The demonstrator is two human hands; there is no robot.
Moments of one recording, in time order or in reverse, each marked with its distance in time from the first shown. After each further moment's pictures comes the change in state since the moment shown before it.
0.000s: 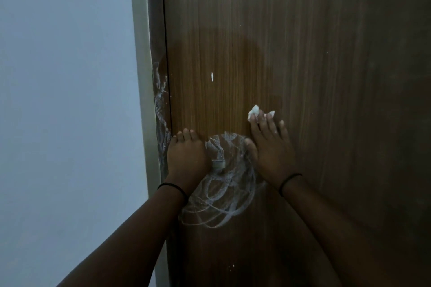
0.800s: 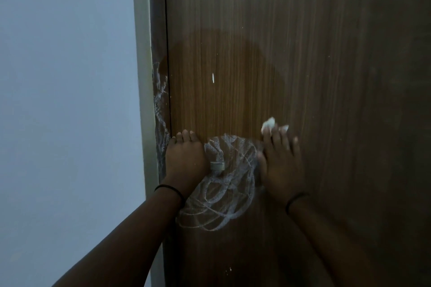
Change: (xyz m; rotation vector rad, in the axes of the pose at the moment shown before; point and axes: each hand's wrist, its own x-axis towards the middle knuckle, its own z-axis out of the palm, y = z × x) left_hand 0.001 -0.002 0.000 0.008 0.014 0.003; right_hand -0.028 0.015 0.013 0.038 0.020 0.111
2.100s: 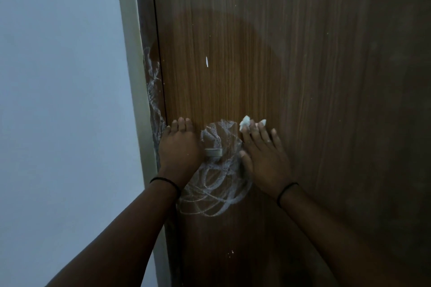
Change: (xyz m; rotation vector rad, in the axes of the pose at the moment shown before) left_hand -0.005 -0.005 0.009 -0.086 0.022 0.008; right_hand -0.015 -0.014 0.025 -0.052 -0.038 -0.185
